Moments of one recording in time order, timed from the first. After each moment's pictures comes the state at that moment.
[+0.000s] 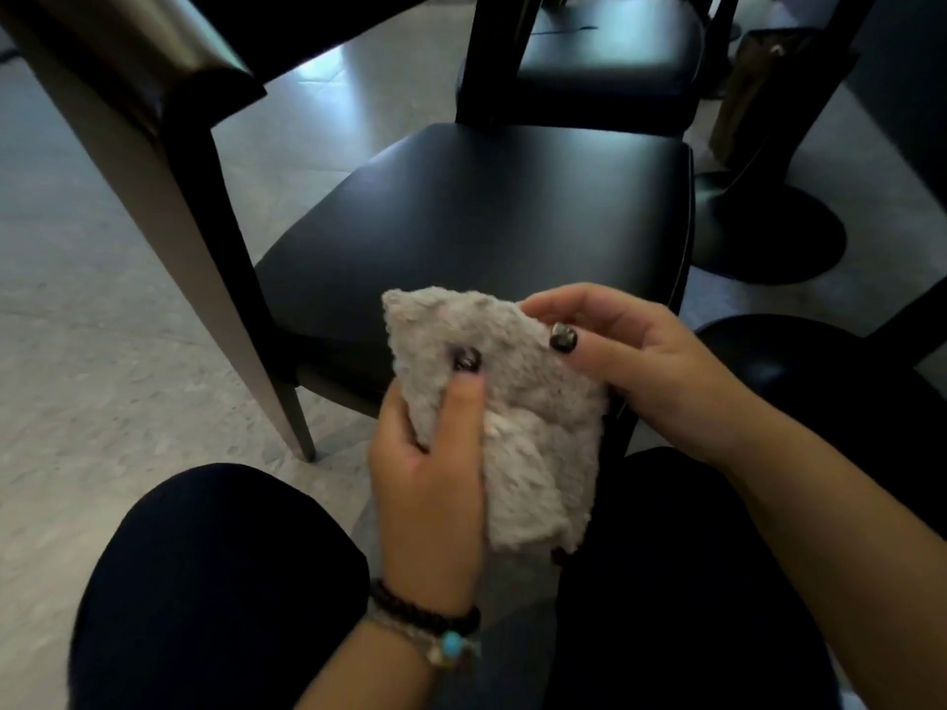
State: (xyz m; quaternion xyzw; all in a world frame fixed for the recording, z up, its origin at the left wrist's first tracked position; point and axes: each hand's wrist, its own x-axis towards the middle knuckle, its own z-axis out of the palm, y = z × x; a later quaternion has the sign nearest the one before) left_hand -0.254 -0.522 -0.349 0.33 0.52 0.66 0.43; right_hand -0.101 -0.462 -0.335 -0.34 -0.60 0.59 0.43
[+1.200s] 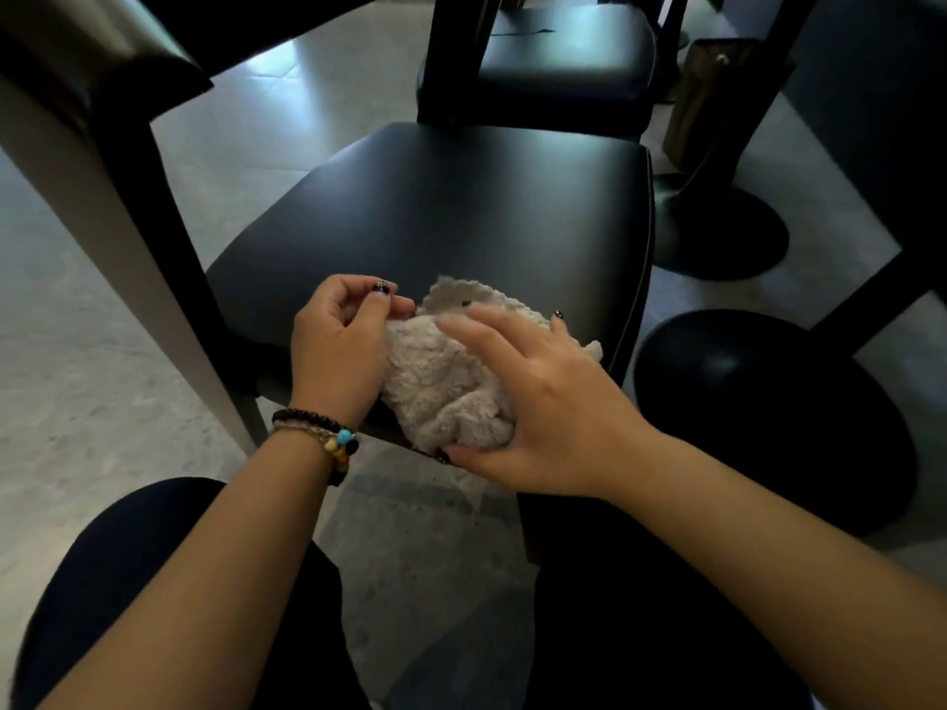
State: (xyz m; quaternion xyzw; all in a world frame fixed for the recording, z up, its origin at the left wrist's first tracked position) left_hand -0.314 -0.410 -0.368 0.50 0.59 0.53 0.33; right_hand -0.133 -0.470 -0.355 -0.48 -0.85 0.09 0.19
